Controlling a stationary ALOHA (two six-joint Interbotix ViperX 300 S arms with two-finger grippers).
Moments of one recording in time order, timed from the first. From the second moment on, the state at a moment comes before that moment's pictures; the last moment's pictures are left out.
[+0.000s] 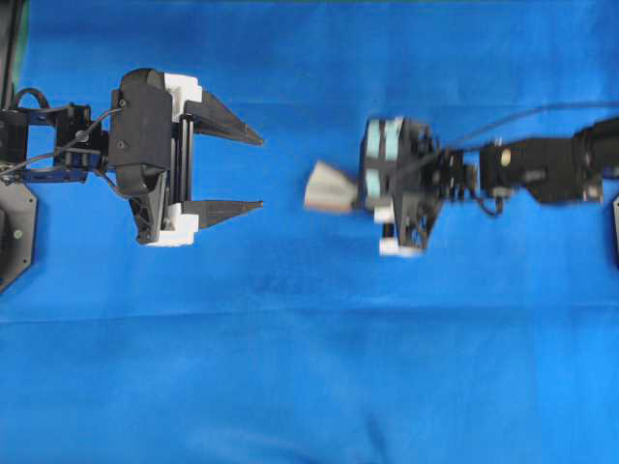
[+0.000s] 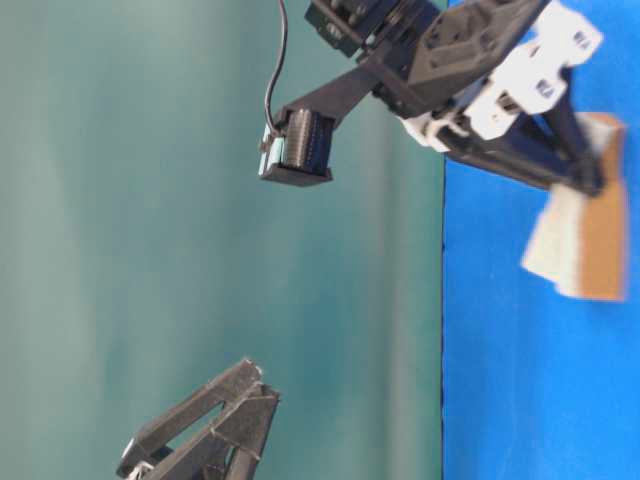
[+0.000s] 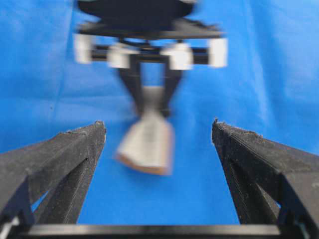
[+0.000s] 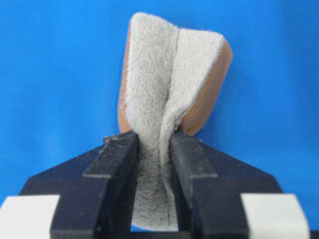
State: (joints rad) left arm 0.06 -0.40 0.81 -0.03 -0.03 0.18; right arm -0.08 0.17 0.71 -0.13 -0.06 0.07
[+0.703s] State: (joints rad) left arm 0.06 -0.40 0.81 -0.03 -0.03 0.17; right arm 0.02 0.17 0.69 -0.15 -0.04 0.13
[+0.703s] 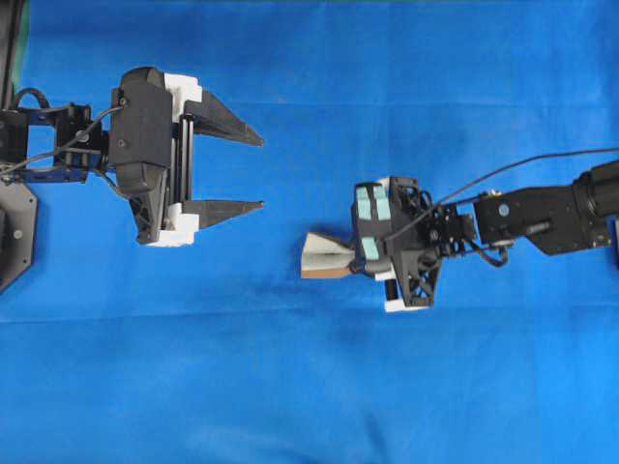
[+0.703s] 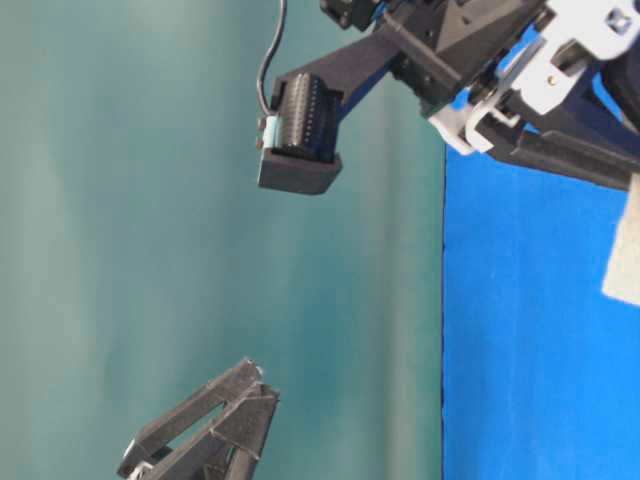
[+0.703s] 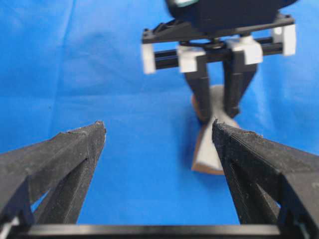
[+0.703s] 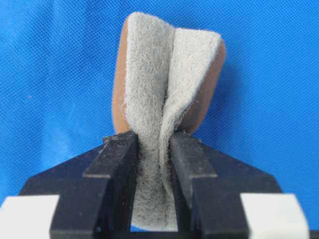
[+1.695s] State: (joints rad) left arm 0.06 -0.40 0.81 -0.03 -0.03 0.17; right arm -0.16 0.17 0.71 -0.25 -0.07 0.14
